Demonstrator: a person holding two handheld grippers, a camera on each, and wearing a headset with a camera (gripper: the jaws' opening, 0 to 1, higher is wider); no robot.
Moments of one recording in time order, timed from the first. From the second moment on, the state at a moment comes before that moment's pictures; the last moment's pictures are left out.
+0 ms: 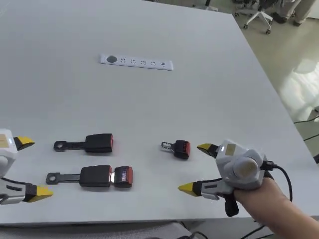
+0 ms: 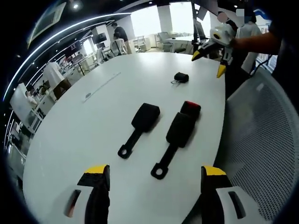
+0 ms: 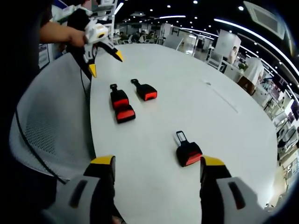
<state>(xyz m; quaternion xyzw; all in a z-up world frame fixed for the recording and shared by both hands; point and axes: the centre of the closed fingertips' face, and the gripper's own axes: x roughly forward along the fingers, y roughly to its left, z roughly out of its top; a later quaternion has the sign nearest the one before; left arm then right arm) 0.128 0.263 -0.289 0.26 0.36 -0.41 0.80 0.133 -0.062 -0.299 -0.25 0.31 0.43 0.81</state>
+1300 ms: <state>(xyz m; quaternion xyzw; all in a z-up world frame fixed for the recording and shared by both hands) 0.122 0.287 -0.281 0.19 0.35 -0.36 0.84 0.122 -0.078 -0.301 -0.21 0.34 0.37 0.84</state>
